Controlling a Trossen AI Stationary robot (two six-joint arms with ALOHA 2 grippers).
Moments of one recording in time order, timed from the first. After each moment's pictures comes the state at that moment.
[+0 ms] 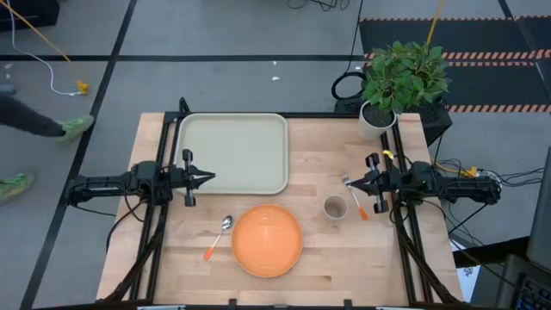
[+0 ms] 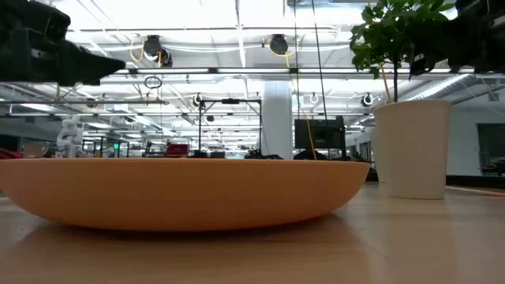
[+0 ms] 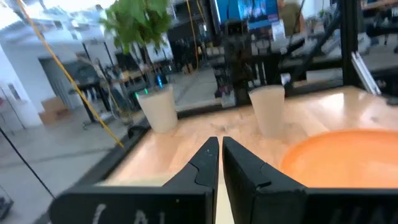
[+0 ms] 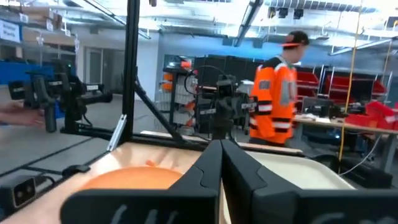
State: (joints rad) left arm 0.05 0.01 0.01 0.08 -0.03 0.26; right arm -0.01 0.01 0.02 0.21 -0.13 -0.06
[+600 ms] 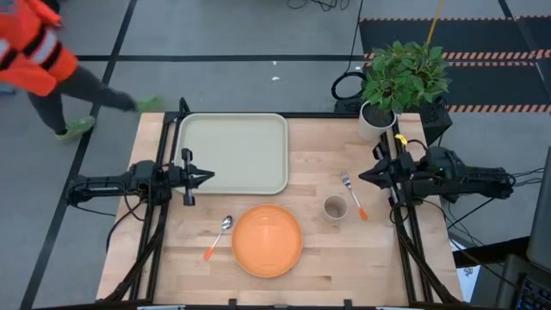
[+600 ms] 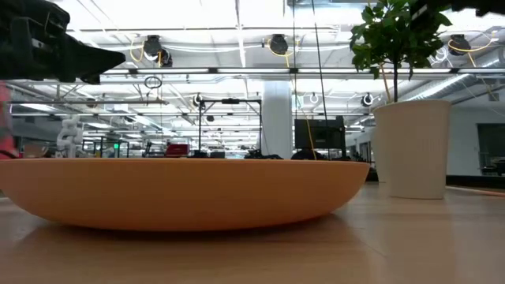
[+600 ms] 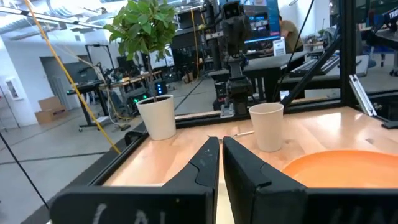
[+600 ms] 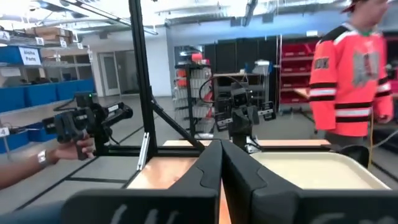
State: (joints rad) left arm 0.05 0.01 0.01 0.11 -0.03 0.20; right arm -0.01 0.27 0.42 -0.03 -0.17 0.11
